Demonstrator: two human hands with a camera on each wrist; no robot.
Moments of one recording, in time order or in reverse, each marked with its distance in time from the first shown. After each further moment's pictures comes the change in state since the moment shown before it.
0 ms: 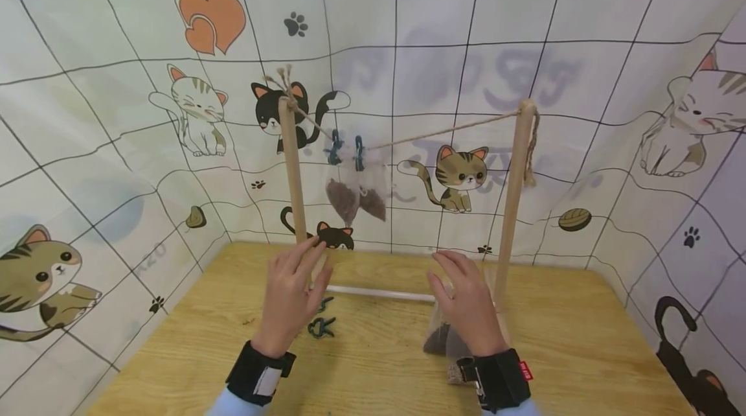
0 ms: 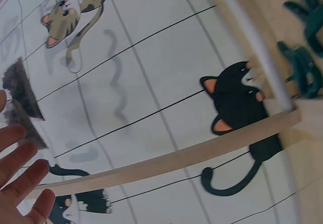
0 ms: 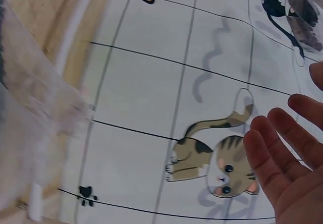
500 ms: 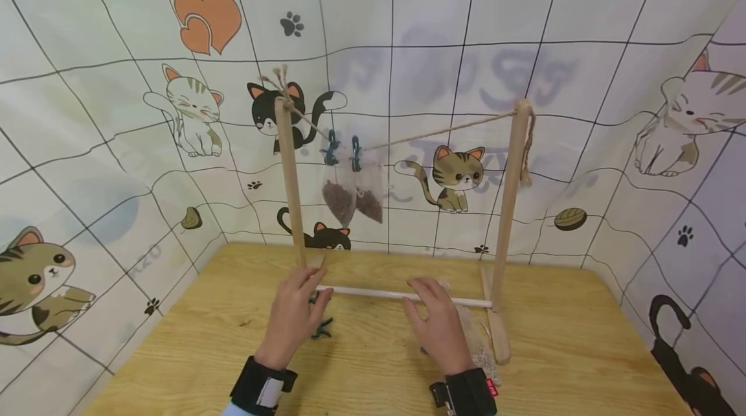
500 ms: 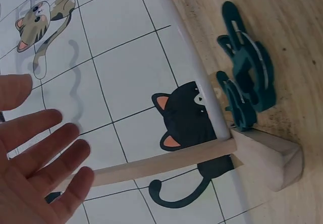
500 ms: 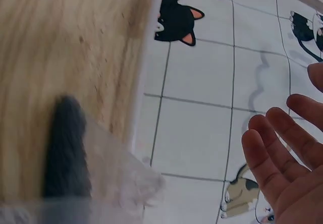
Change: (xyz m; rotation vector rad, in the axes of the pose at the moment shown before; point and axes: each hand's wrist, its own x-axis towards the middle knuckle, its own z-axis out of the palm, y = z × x) left_hand -0.048 -0.005 0.017 -0.017 -0.228 -0.167; right_hand -0.044 -0.006 0.050 0.086 -0.098 0.154
